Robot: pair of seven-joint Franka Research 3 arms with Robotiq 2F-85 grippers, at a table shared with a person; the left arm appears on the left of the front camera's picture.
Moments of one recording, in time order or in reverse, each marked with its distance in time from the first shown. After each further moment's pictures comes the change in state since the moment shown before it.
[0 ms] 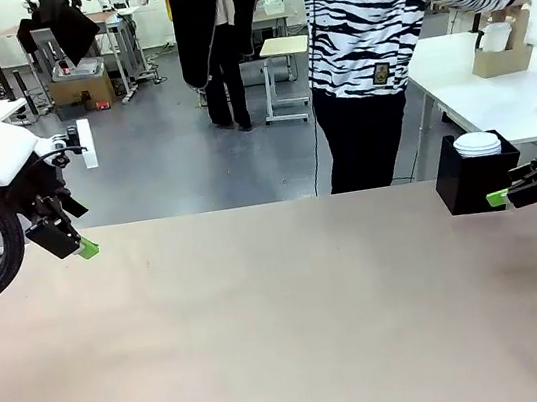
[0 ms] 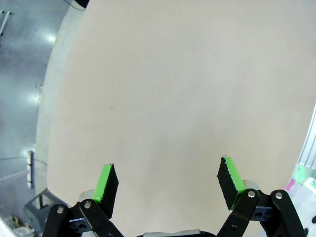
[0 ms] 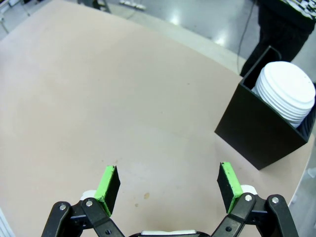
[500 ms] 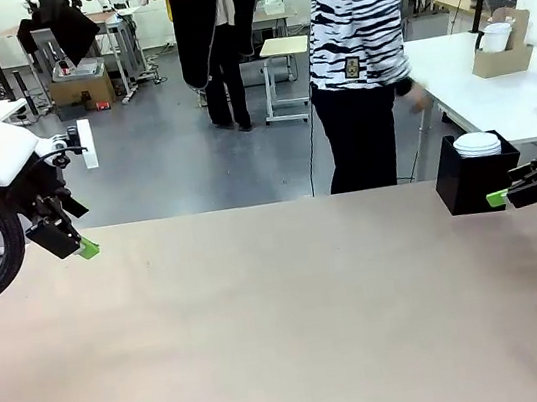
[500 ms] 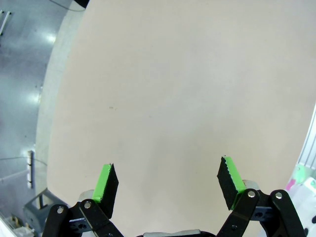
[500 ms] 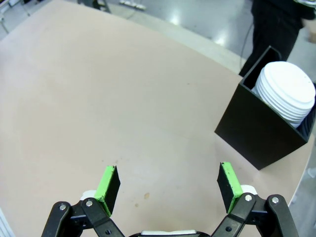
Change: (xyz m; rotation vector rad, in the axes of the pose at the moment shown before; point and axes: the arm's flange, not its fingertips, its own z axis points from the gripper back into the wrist) left arm 0.000 0.000 0.000 0.000 0.000 0.000; right arm 0.000 0.000 0.000 0.000 0.000 0.000
